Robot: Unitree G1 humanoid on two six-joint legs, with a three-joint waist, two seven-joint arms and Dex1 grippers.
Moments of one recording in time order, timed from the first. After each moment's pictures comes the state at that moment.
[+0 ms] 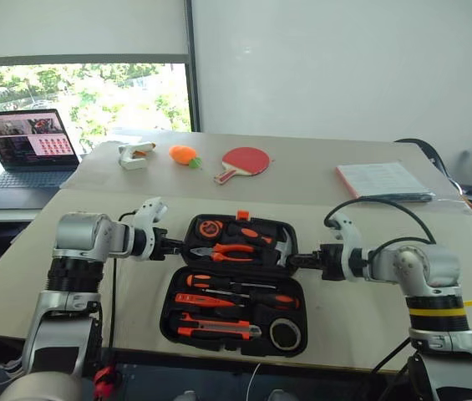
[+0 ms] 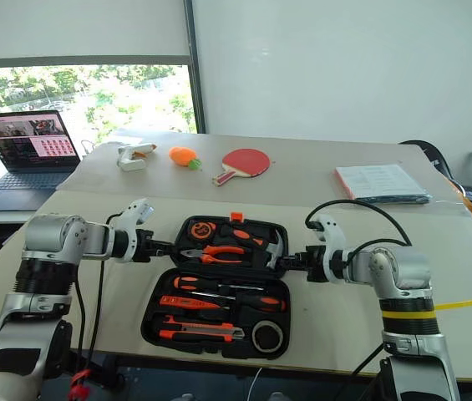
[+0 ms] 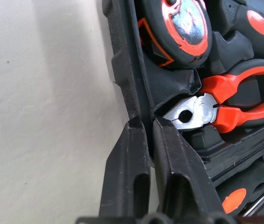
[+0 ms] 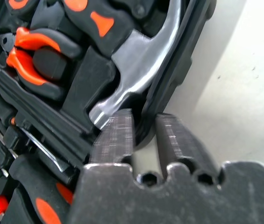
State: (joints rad) left arm -0.85 0.56 0.07 0.29 -0.41 1.42 -0.66; right arm -0.64 -0.53 -0.12 0.04 0.57 1.38 0.57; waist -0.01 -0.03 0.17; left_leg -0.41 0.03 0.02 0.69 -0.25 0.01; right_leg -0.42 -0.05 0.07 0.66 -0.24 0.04
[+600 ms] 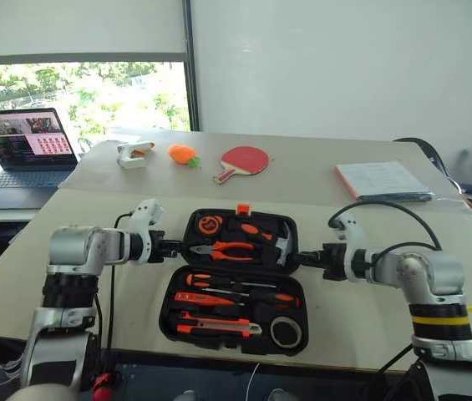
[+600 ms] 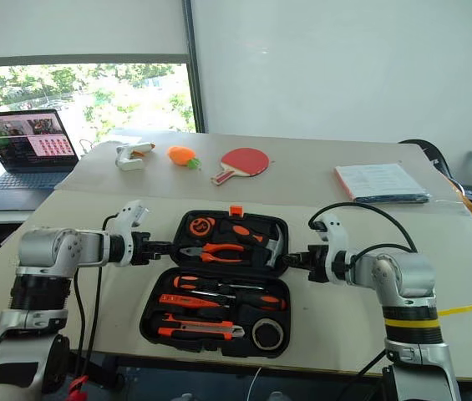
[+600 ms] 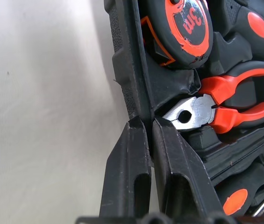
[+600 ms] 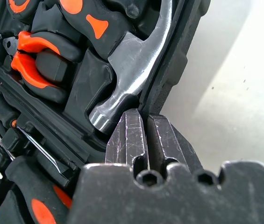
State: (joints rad) left arm -0.72 0.52 0.14 0.17 -0.44 1.27 -0.68; right arm -0.56 -0.53 -0.14 -0.05 0.57 1.26 0.58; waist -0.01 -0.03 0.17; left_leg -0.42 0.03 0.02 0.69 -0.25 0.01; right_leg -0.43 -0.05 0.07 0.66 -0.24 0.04
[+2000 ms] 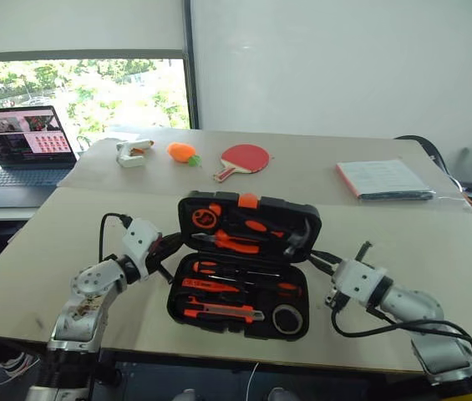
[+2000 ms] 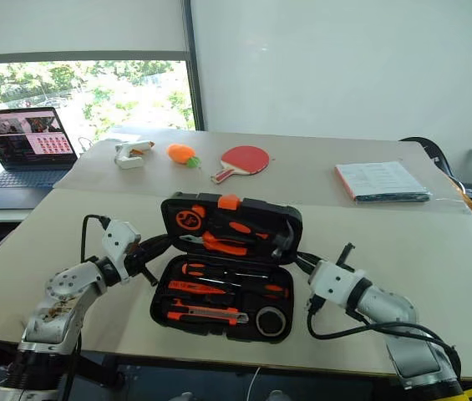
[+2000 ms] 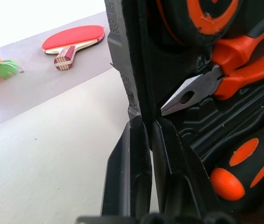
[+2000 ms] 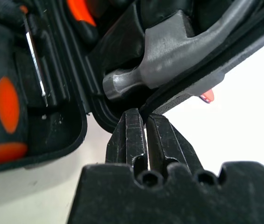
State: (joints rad) left arm -0.27 0.49 0.09 -0.07 -0.23 0.19 -0.74; right arm -0.10 -0.65 0.01 -0.11 -0.12 -0.34 0.58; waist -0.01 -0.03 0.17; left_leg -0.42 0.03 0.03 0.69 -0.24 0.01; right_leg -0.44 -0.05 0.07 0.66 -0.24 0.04
